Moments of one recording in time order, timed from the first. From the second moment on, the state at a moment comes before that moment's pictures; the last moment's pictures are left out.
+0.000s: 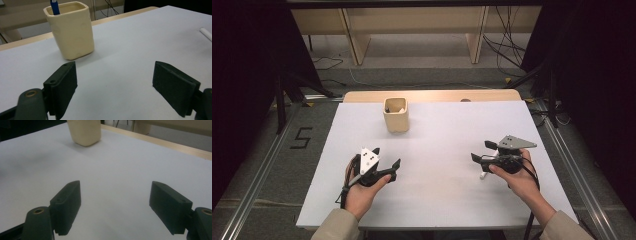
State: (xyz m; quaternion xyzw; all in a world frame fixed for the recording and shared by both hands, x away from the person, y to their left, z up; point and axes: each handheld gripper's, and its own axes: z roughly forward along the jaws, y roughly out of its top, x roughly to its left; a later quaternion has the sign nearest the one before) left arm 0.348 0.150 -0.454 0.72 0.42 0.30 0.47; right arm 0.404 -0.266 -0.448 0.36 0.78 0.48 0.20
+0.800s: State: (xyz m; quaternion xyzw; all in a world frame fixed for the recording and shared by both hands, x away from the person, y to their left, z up) left arm 0.335 0.150 -0.461 0.72 0.41 0.30 0.46; right arm 0.424 -0.300 -0.450 0.44 0.77 0.42 0.20
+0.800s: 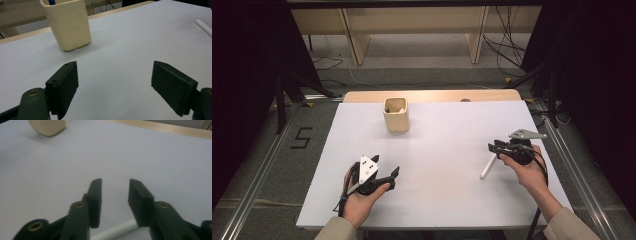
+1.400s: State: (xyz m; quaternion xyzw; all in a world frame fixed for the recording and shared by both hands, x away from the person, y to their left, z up) left arm 0.335 0.149 -0.462 0.73 0.41 0.30 0.46; right arm 0.427 -0.311 -0.455 0.44 0.79 0.38 0.19
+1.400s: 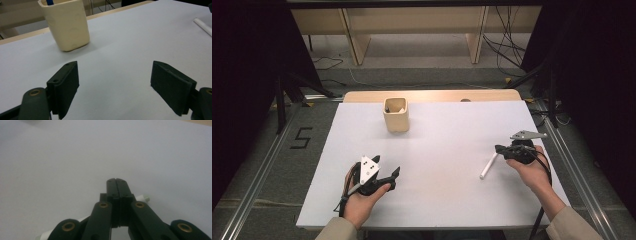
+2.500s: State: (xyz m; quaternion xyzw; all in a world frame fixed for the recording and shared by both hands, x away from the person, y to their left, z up) left arm 0.332 0.130 -0.466 0.74 0.39 0.27 0.47; right arm 0.383 -0.294 -0.479 0.30 0.88 0.35 0.09
